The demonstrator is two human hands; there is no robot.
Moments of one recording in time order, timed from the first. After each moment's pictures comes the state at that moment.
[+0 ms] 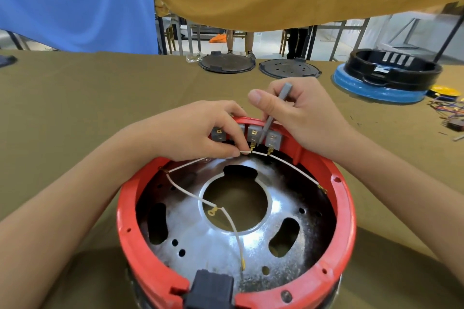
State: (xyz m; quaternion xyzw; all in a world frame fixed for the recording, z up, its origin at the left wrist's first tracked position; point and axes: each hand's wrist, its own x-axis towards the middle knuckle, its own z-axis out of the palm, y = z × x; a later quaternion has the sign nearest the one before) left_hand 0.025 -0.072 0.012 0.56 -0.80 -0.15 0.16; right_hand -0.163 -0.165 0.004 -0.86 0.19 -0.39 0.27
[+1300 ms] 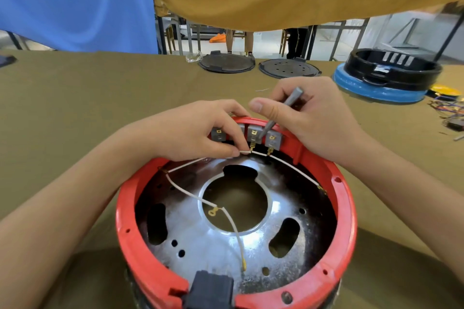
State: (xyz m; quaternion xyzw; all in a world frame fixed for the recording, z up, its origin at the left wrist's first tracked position) left_hand 0.027 -0.071 0.011 0.56 -0.80 -0.14 0.16; right_hand -0.173 -0.159 0.006 -0.86 0.19 -0.40 0.23
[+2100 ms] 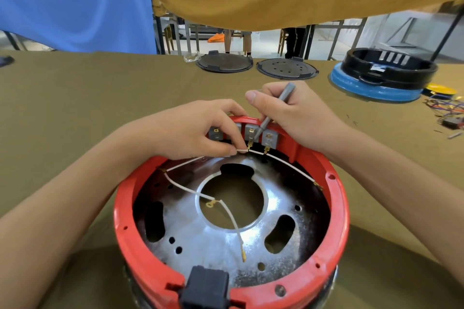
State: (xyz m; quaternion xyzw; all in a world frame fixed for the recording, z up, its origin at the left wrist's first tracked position) left_hand 0.025 -0.073 0.010 0.55 -0.81 -0.15 0.16; right_hand -0.161 -0.161 0.007 -0.85 0.24 -0.34 0.34
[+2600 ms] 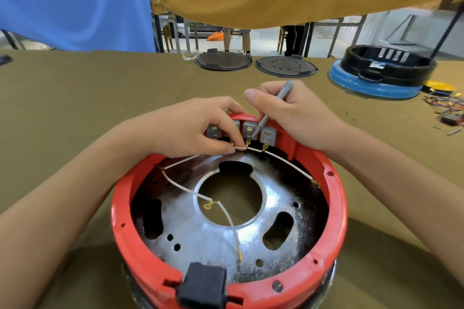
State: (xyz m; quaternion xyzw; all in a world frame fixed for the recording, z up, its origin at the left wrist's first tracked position) left_hand 0.024 -0.071 0.011 0.55 -0.81 -0.14 0.15; right_hand -0.161 -0.165 0.004 -0.85 0.22 -0.32 0.35
